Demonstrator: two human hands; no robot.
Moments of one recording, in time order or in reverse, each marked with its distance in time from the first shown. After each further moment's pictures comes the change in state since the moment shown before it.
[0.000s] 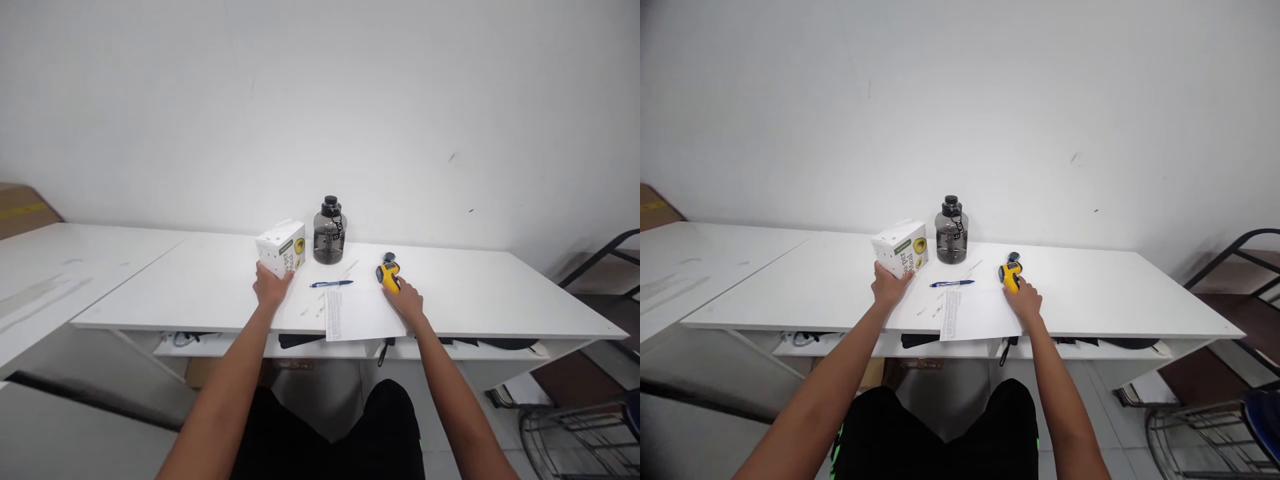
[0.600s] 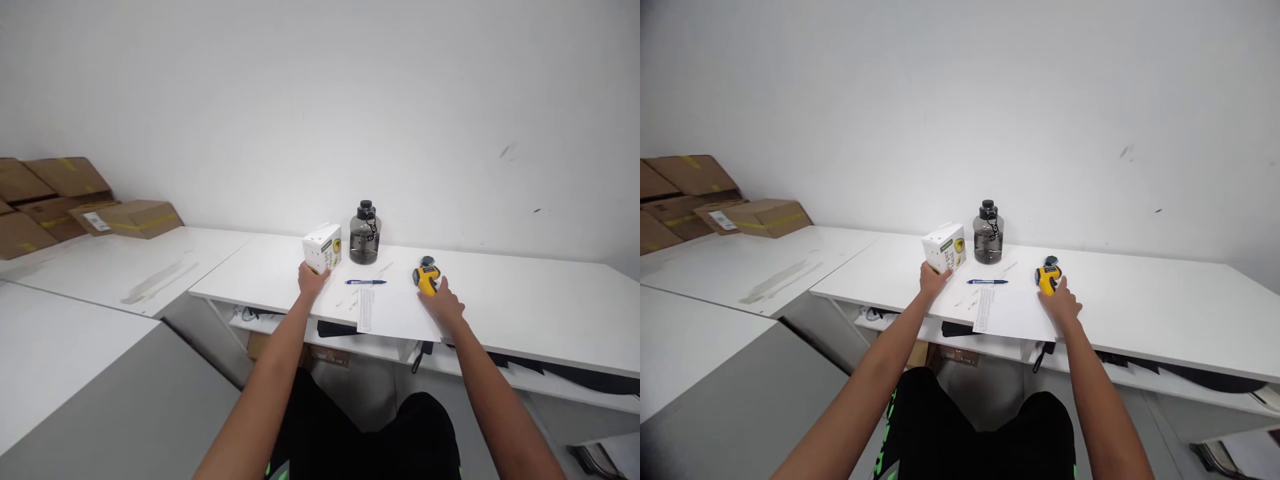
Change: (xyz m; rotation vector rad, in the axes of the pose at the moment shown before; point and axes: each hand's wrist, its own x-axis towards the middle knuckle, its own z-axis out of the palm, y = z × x) left_hand -0.008 -0.002 -0.009 -0.138 -0.024 -0.063; right_hand 0.009 0.007 0.003 0.066 -0.064 0.052
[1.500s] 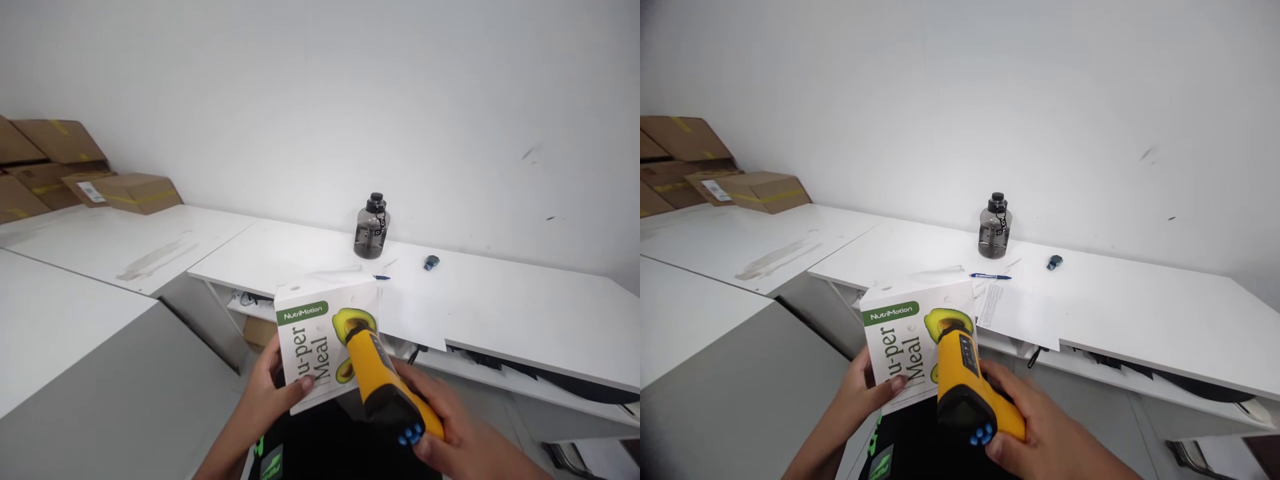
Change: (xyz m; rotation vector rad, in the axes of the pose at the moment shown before) left_hand -0.228 0.012 -0.175 -0.528 -0.450 -0.099; right_hand -0.233 -0.006 -0.077 0.466 -0.622 -1.052
